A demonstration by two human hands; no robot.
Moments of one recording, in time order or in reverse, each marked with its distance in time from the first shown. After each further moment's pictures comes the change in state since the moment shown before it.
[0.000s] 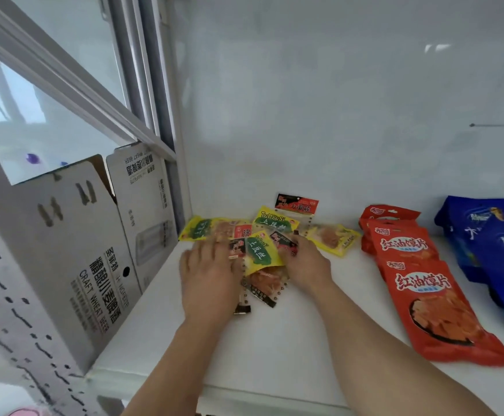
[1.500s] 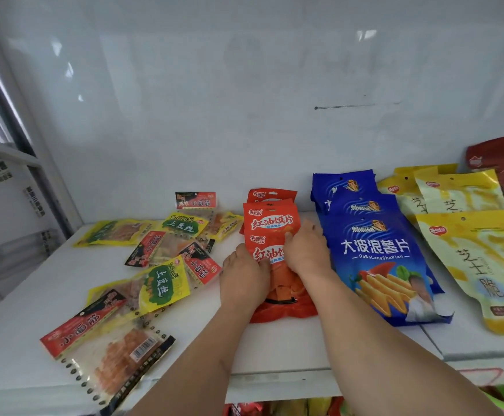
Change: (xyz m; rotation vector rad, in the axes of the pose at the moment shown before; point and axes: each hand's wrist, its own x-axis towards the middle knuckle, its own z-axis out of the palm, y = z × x) left_hand -0.045 0.288 0.036 -0.368 -0.561 -0.191; right_hand -0.025 0.179 -0.156 -0.001 0.284 0.233
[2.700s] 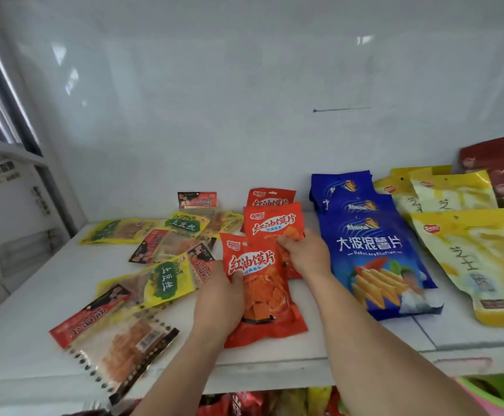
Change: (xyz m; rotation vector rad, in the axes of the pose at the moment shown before) left_hand -0.047 -0.029 -0.038 -0.304 0.013 -0.106; right_hand -0.006 0.019 0.004 0.478 -0.056 -0.031
